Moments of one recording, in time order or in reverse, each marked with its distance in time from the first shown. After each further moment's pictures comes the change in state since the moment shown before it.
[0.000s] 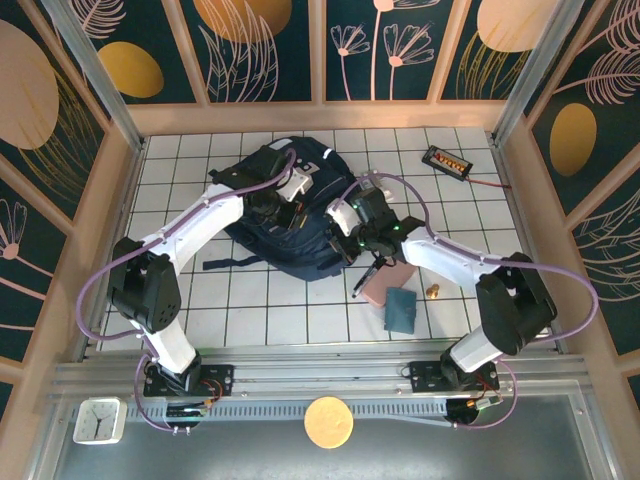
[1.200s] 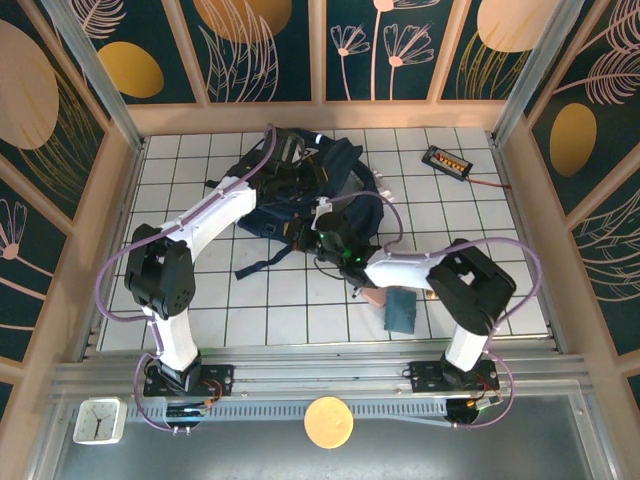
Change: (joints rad) left arm -0.012 0.121 0.096 0.415 -0.022 -0.882; right arm 0.257 0.251 -0.090 0.903 0.318 0.999
